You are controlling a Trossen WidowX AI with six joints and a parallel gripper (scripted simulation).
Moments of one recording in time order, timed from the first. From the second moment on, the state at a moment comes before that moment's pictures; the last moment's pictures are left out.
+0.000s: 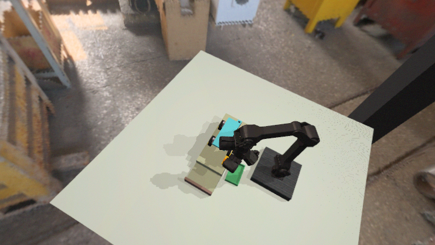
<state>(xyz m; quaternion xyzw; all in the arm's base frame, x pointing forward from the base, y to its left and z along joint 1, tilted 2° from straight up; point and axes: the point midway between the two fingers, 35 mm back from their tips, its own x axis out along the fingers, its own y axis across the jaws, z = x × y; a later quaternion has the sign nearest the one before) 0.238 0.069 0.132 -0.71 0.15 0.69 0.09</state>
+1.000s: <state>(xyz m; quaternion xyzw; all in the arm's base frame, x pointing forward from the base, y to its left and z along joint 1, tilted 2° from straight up) 0.217 0.071 0.112 -0.71 0.05 0.70 0.03</state>
